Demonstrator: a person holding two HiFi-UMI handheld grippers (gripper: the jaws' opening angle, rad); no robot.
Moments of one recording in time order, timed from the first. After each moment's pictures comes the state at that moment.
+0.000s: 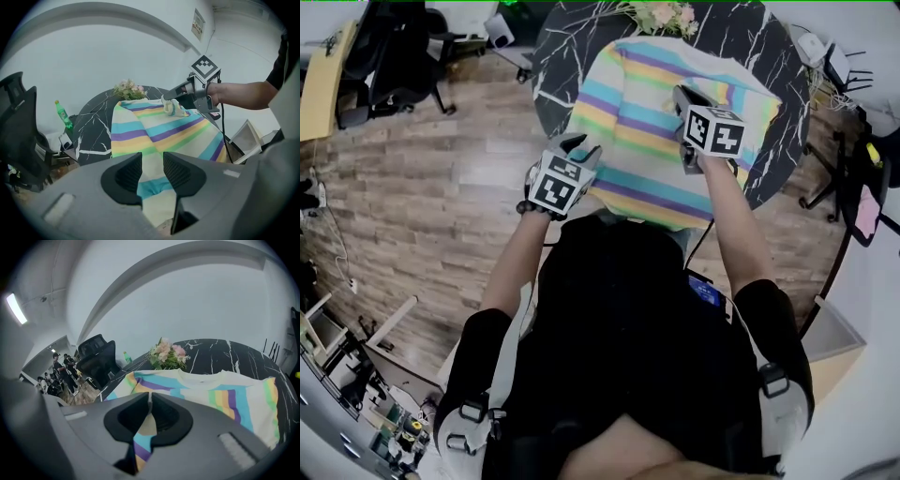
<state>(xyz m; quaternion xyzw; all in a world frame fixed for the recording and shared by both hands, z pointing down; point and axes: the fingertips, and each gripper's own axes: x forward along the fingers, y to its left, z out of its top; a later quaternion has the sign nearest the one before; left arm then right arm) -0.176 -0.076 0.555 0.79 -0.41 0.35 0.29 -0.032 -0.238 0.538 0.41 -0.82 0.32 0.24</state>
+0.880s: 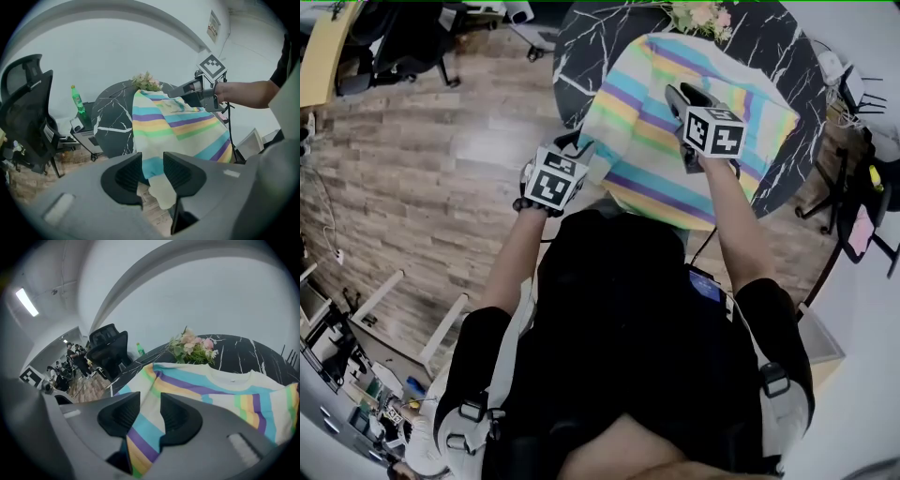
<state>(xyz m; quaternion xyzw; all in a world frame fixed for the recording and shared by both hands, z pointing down) -0.233 -0.050 0.579 0.75 -0.45 0.35 0.34 -0.098 -0.222 0.557 0.34 -0.85 0.30 0.28</state>
